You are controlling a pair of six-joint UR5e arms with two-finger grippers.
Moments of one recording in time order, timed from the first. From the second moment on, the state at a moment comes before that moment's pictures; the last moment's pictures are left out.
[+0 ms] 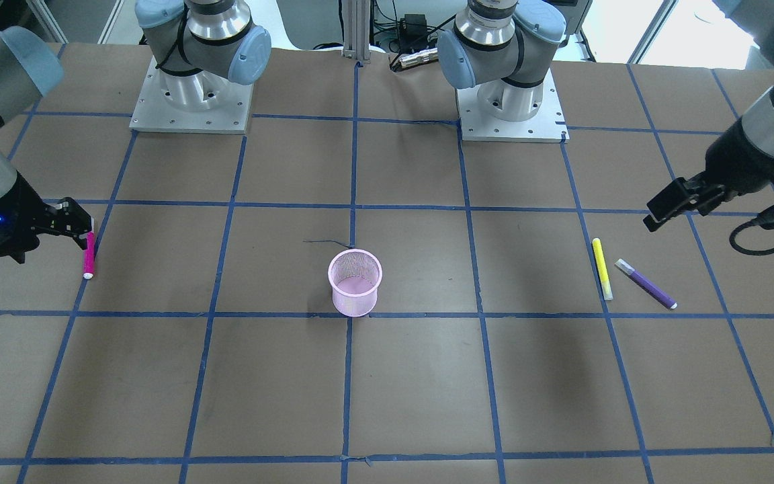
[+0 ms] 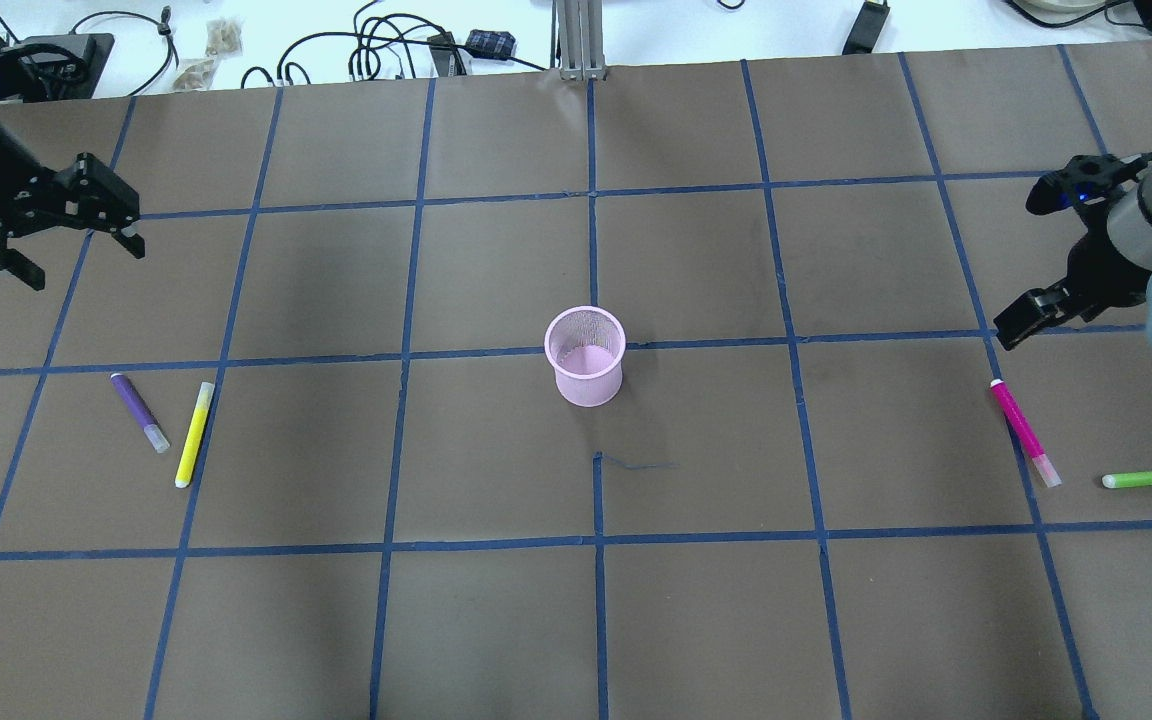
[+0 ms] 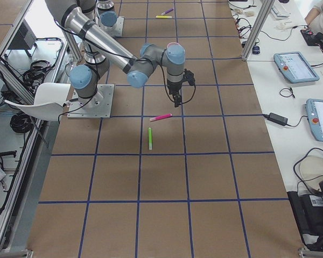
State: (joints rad) left arm -1.11 -1.65 -1.65 -1.46 1.54 0.09; right arm 1.11 -1.42 2.04 -2.25 -1.58 -0.80
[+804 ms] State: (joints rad) left arm -0.92 -1.85 -1.77 -1.13 1.57 0.09; right arm 1.10 -1.27 2.08 -2.32 -1.62 -0.84
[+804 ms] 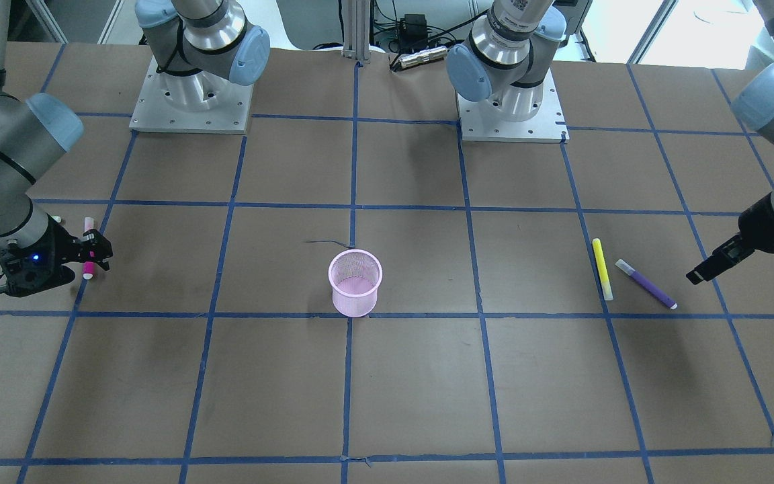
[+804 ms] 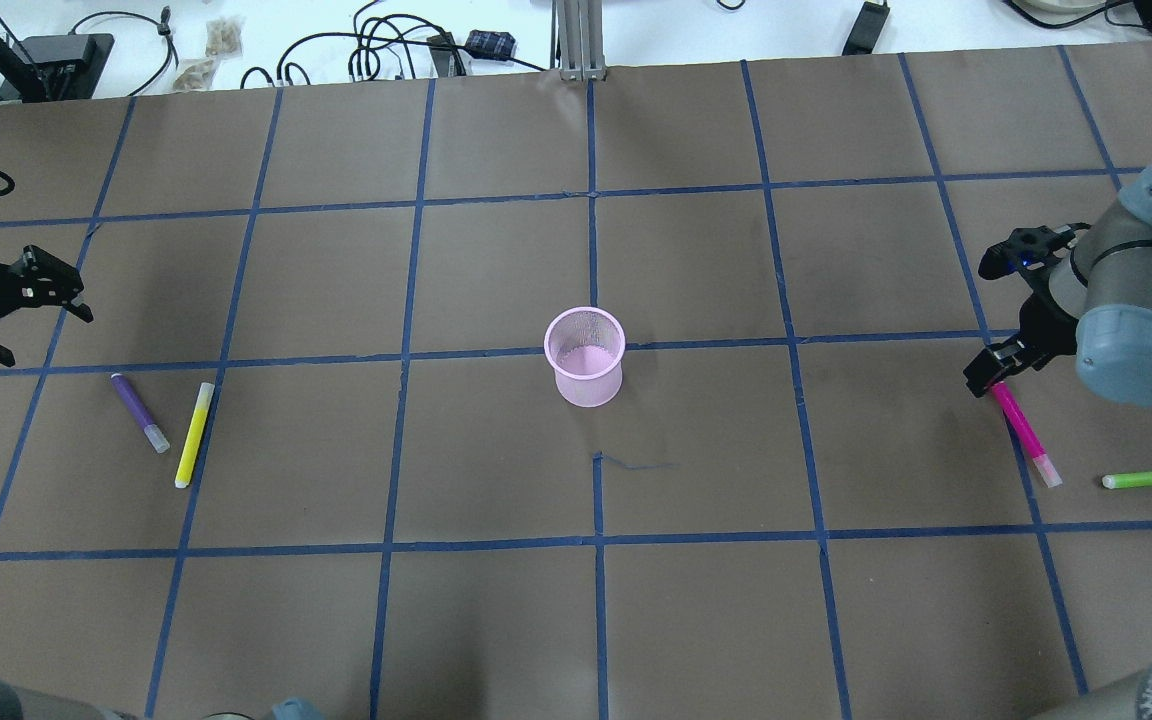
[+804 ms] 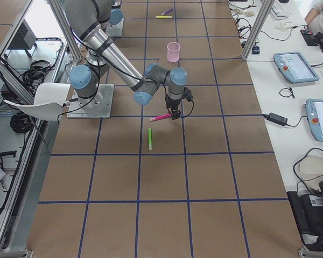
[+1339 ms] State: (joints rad) left arm -0.93 -1.97 -1.77 -1.04 1.61 -0.05; right arm 1.10 -1.27 2.10 -2.32 -1.65 -0.84
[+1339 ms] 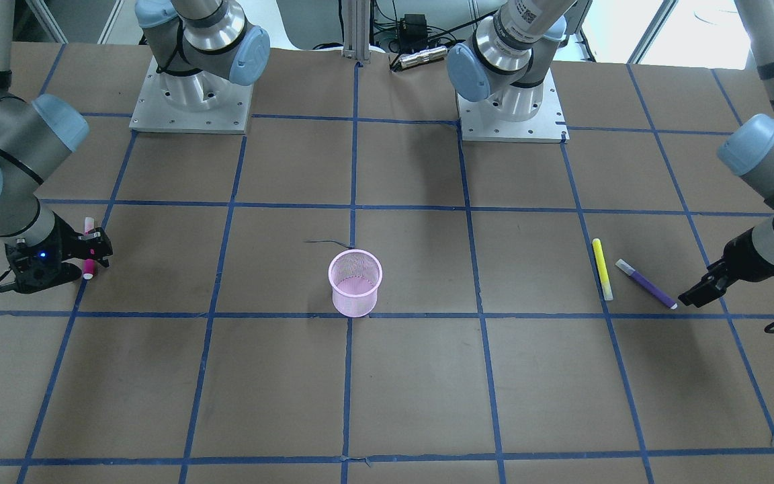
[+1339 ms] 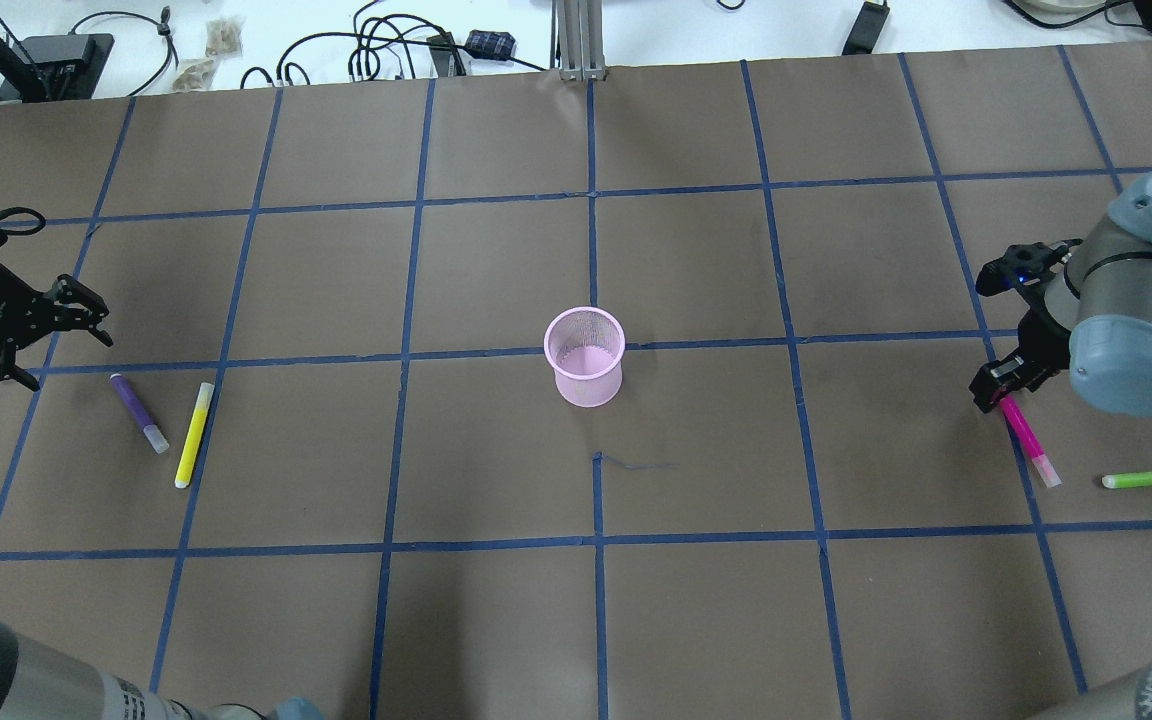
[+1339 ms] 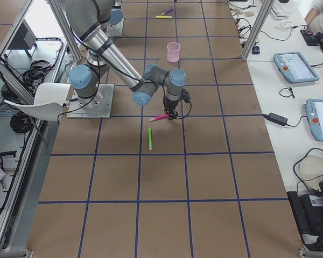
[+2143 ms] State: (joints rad) left arm -0.94 -2.06 -1.77 -1.00 1.59 -0.07; right arm 1.10 -1.28 2.08 -2.31 -1.68 -0.84
